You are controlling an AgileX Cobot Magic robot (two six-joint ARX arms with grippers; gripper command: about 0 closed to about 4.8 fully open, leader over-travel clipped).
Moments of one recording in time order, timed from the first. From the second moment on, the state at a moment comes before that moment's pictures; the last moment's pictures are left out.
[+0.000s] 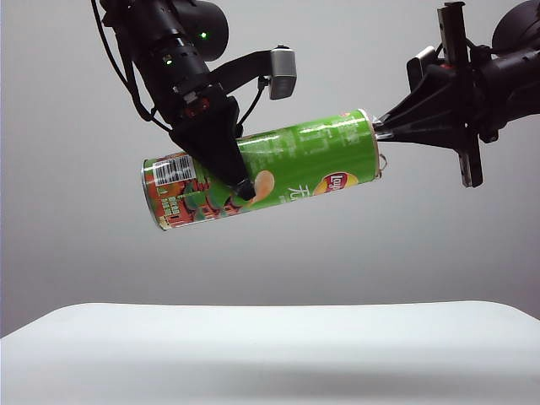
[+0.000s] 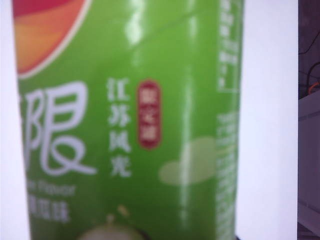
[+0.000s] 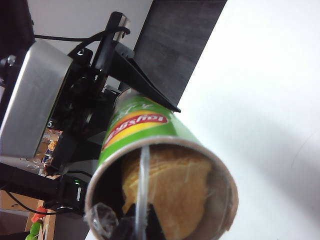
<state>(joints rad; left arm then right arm) -0.53 1.83 1.54 -0.92 0.48 0.92 0.11 1.56 0.96 -0.19 -1.19 0.29</state>
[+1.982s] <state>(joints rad) -0.53 1.83 1.55 -0.91 0.48 0.87 -0.02 1.56 0.96 -0.20 -1.01 0.24</state>
